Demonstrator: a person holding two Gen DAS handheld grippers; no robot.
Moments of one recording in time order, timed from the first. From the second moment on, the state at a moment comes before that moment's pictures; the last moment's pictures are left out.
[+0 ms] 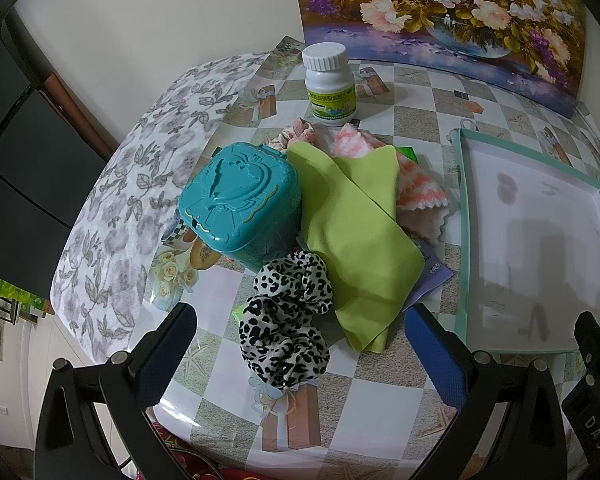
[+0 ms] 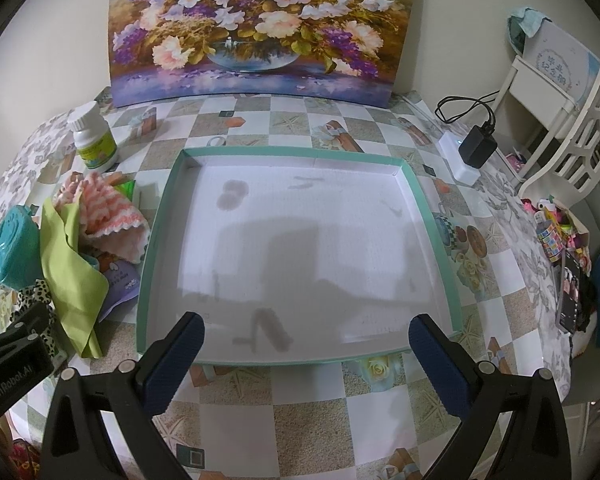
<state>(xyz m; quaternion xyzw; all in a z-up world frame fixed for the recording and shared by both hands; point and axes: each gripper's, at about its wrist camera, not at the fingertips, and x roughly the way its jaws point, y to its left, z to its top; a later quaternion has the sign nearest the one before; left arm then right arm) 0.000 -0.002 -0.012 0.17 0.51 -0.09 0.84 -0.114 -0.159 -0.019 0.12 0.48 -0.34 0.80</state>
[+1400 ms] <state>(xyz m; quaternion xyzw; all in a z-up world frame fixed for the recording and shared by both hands) 0.048 0.102 -0.024 -0.08 0.57 -0.05 0.82 -0.051 -0.102 -0.038 0.17 0.49 -0.14 0.85</state>
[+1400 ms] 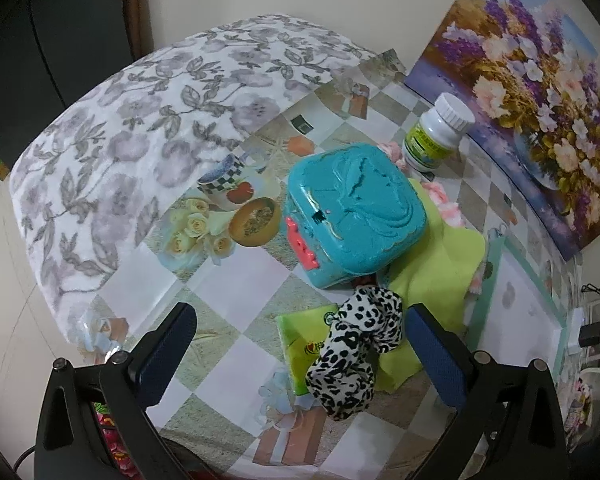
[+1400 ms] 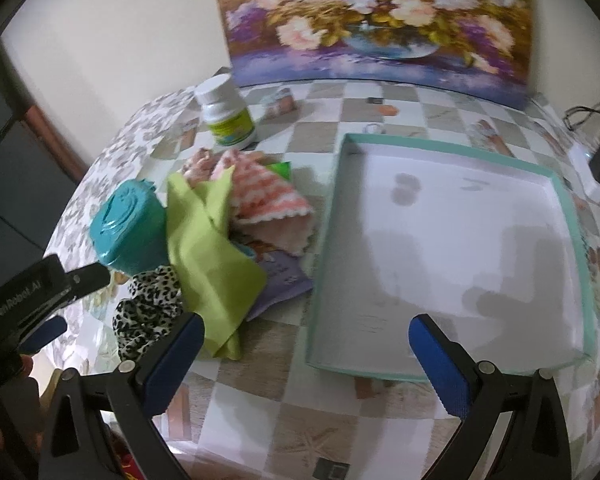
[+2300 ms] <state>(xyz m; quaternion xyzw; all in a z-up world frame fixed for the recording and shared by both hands) 0.052 0.066 -0.060 -0.07 0.64 -0.14 0.75 -0.033 -0.083 -0.051 0.13 0.50 -0.11 0.85</state>
